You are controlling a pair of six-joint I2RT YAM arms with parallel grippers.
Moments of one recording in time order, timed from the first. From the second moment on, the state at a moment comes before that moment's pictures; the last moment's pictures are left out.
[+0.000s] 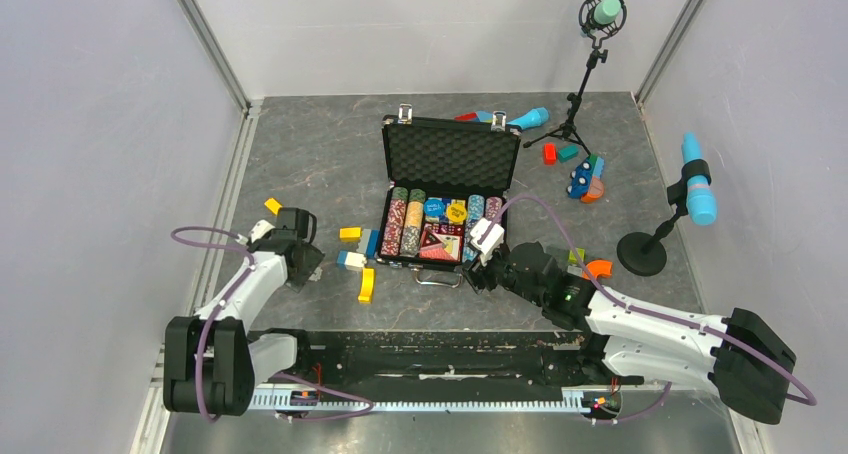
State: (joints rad) left arm -0.05 1.13 0.53 -0.60 -0.31 -1.03; right arm 0.97 0.97 0.40 0.22 0.11 -0.07
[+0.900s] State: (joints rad) left arm -0.10 1.28 0.60 -0.61 -0.33 -0.96; right arm 0.97 0.96 0.39 0.22 0.13 -0.07
